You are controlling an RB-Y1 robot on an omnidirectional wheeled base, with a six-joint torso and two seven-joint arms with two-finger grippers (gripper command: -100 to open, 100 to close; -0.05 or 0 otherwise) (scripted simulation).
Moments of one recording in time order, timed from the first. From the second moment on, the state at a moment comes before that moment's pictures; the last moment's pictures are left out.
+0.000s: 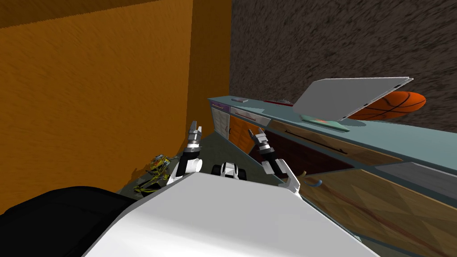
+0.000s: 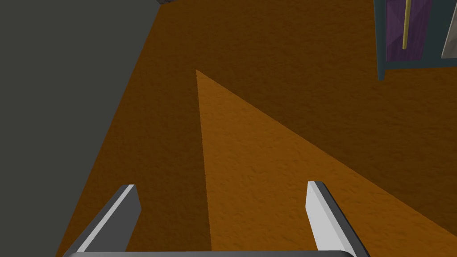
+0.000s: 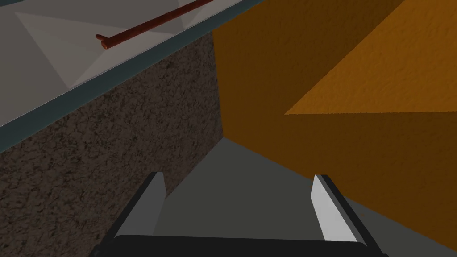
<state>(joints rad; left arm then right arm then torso) 0.52 0.01 -0.03 -2.23 0.07 -0.38 -0.17 0.24 -0.38 0.16 -2.06 0.37 -0.21 0.79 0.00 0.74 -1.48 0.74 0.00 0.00</state>
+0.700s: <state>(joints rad) 0.52 0.01 -0.03 -2.23 0.07 -0.38 -0.17 0.17 -0.45 0.18 -2.00 0.45 -0.12 0.95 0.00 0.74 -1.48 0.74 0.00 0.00</state>
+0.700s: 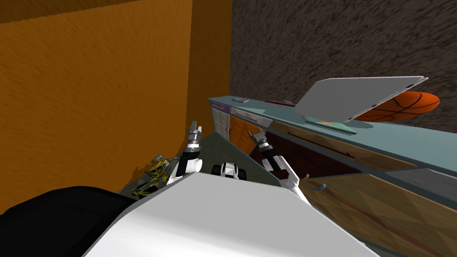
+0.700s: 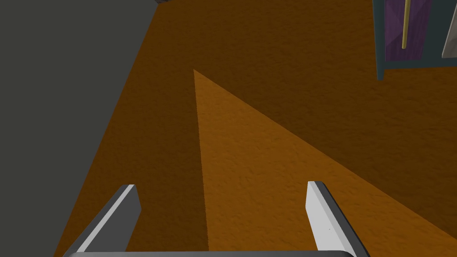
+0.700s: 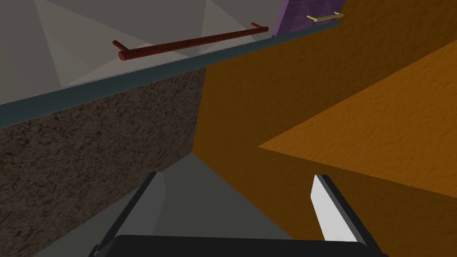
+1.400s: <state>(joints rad) 0.52 0.01 -0.03 -2.23 0.07 -0.38 -0.17 0.08 -0.55 0.21 -1.93 0.55 -0.02 1.13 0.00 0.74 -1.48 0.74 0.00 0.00</state>
